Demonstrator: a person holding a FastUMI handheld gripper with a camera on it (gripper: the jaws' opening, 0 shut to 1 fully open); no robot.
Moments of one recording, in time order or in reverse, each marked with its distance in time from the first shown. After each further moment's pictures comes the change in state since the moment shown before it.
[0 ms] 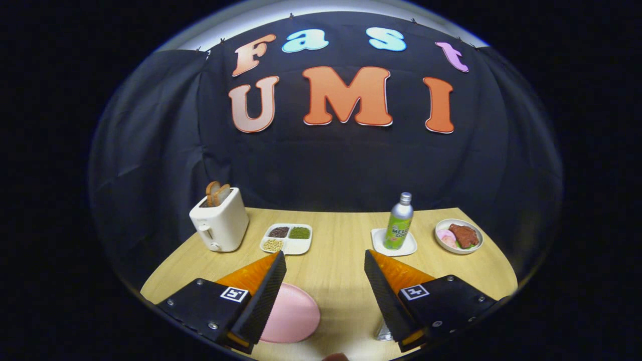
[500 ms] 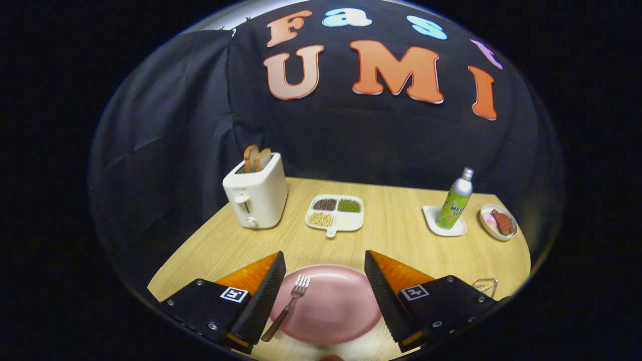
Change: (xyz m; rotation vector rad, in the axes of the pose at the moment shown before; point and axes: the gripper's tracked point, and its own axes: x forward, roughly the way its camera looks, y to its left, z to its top) arm 0.034 0.112 -0.079 -0.037 0.245 0.132
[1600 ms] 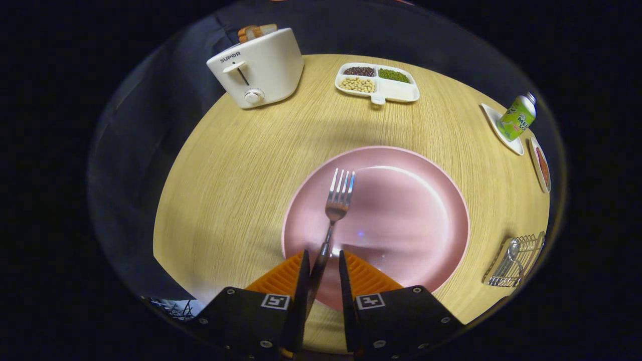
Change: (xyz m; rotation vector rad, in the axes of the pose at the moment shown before) arm 0.019 0.044 -0.145 -0.011 0.683 0.070
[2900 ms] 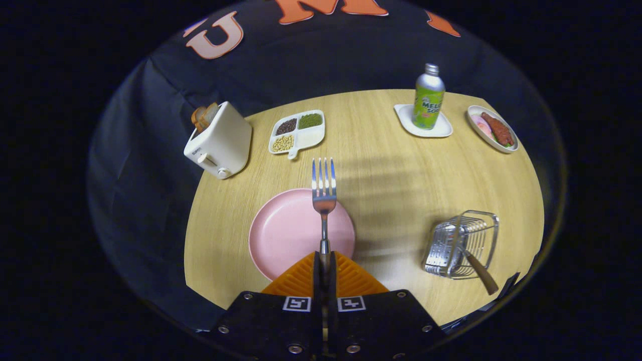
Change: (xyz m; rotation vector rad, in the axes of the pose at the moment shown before) arm -0.136 -0.143 0.011 0.312 -0.234 0.007
